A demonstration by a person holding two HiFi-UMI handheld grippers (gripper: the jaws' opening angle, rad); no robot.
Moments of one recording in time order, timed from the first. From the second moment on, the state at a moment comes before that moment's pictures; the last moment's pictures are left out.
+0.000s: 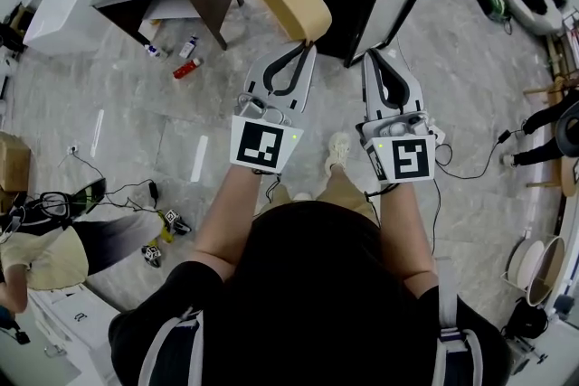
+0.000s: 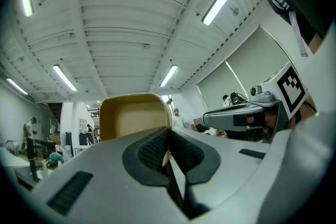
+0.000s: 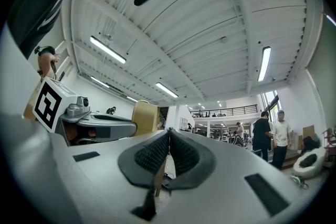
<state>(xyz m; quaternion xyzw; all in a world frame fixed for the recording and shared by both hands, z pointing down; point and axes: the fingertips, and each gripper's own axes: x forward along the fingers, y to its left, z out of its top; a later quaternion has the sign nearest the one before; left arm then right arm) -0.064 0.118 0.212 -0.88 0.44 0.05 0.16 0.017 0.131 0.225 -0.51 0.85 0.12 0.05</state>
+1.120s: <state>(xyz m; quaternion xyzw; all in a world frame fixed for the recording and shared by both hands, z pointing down) -0.015 -0.114 0.251 -0.85 0.51 0.00 0.15 0.064 -0.116 0.254 -0.44 0.89 0.09 0.04</state>
